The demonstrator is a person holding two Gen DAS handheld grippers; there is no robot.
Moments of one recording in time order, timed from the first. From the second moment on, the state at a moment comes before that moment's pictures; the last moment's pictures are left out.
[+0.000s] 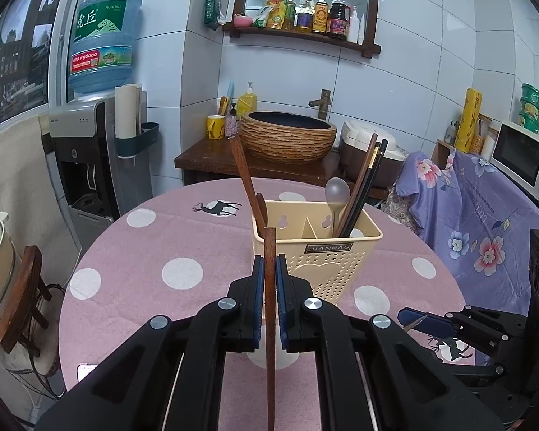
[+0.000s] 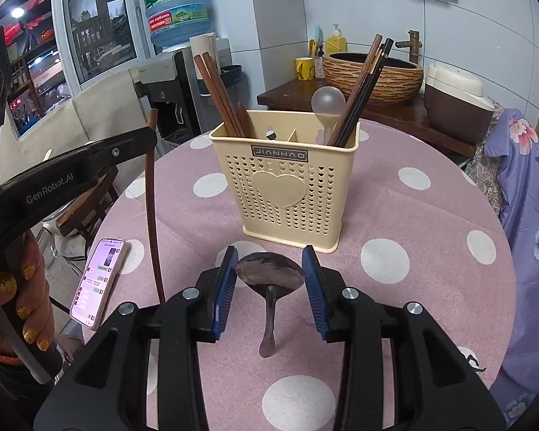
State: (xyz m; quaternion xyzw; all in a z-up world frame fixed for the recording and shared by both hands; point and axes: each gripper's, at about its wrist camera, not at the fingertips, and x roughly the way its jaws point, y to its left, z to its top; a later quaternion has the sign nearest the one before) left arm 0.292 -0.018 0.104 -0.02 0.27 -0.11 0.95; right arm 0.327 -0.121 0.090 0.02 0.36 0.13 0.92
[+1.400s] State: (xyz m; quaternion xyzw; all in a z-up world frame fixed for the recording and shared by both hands) left arm 0.365 -0.054 0.196 -0.01 0.20 -0.11 0.97; right arm 0.433 -0.127 0.170 0.00 0.27 0.06 0.96
